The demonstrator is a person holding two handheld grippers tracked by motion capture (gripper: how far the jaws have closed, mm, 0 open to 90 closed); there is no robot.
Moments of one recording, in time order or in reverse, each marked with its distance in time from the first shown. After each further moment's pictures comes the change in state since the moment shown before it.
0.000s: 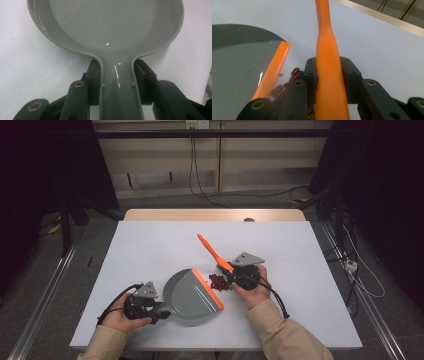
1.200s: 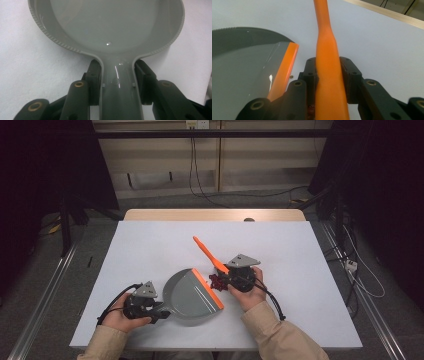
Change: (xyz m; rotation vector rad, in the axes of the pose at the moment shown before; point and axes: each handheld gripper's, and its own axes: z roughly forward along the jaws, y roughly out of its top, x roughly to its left) left arm 0.002 -0.001 0.000 -0.019 -0.006 -0.013; right arm 0.014 0.003 0.003 0.012 0.007 0.039
